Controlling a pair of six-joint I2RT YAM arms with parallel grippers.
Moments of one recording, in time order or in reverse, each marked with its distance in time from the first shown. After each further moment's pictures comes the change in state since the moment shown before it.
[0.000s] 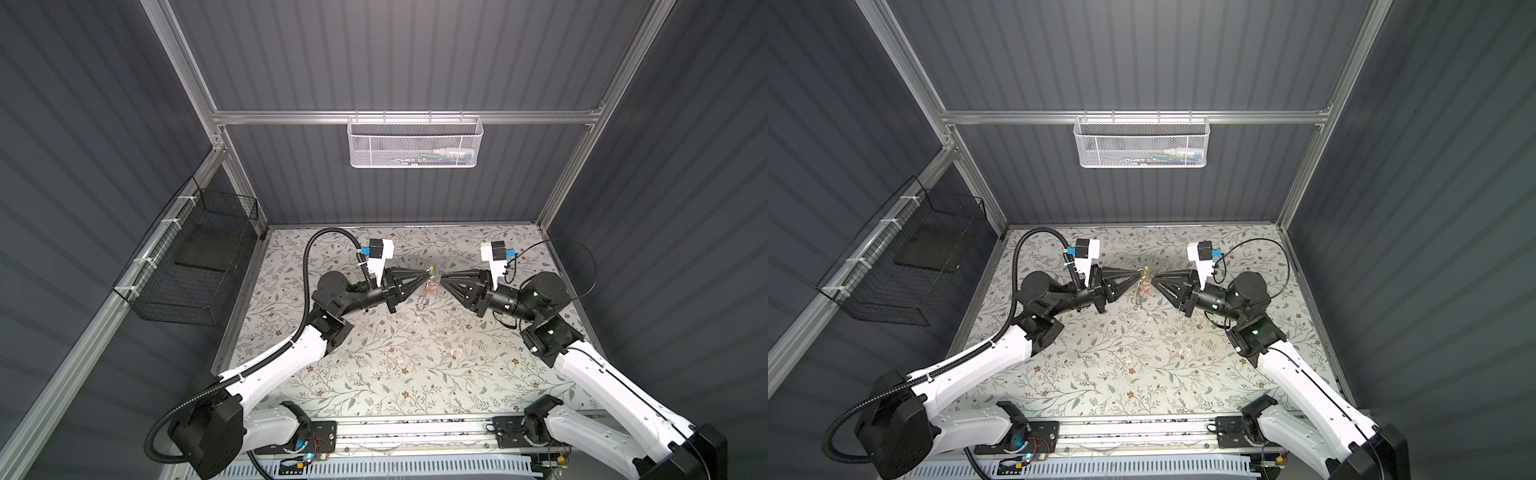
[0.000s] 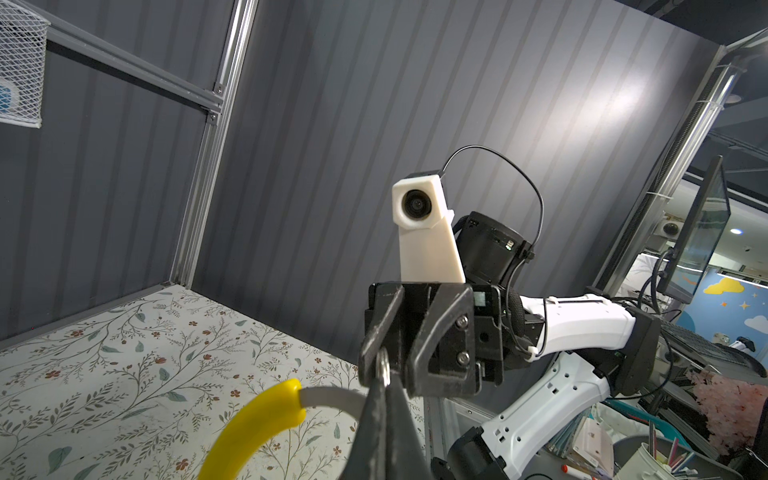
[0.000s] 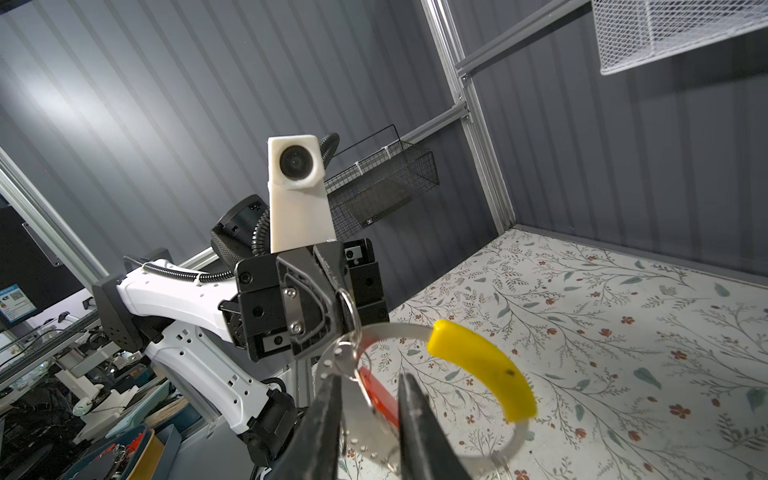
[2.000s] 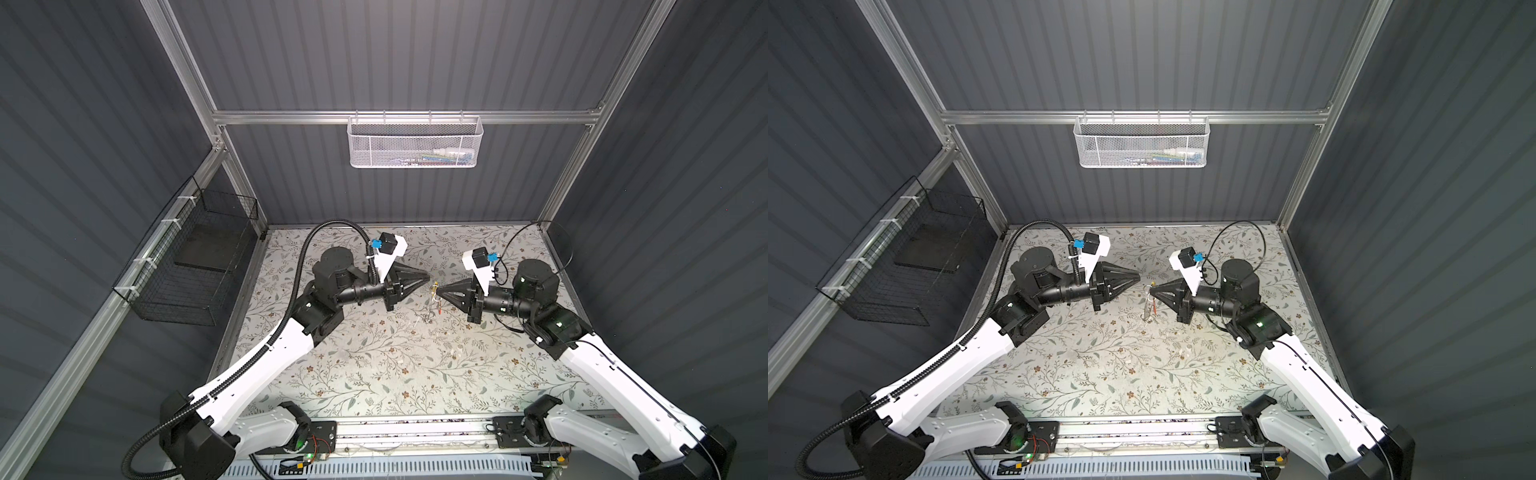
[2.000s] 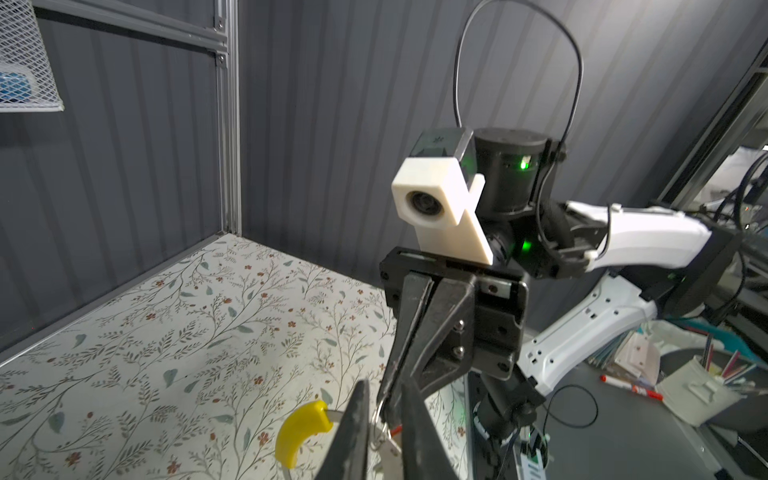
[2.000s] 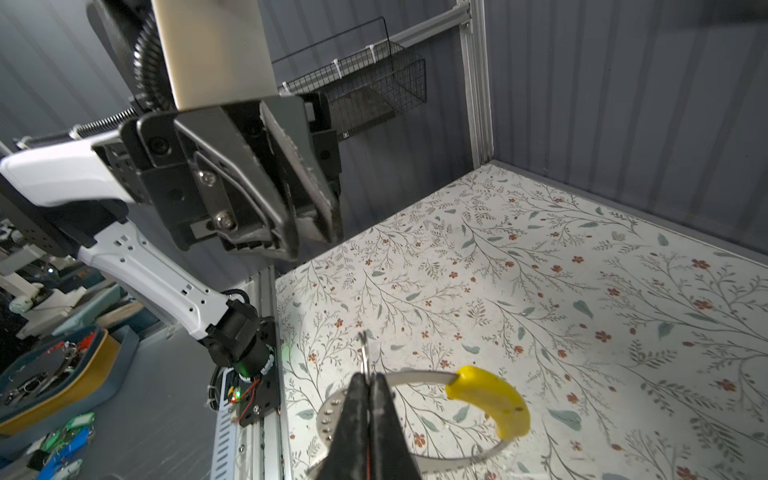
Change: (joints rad) left arm 0.002 -0.055 0.287 -0.748 0.020 0.416; right arm 0.031 0.025 0.180 -0.561 0.002 -0.422
